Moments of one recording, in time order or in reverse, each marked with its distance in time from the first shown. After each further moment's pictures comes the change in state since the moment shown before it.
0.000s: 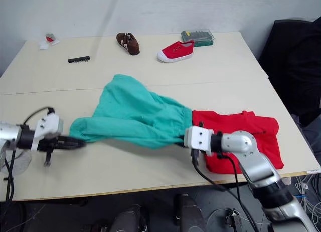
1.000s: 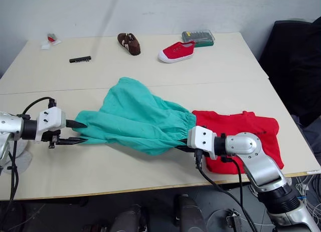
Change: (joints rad) left arm -0.245 -0.084 -0.037 0.242 0.156 -0.310 0.166; right arm -0.001 0.023 -0.027 0.020 -0.076 -0.008 -0.037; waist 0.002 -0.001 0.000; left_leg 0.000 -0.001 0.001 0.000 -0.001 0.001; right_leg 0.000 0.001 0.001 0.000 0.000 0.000
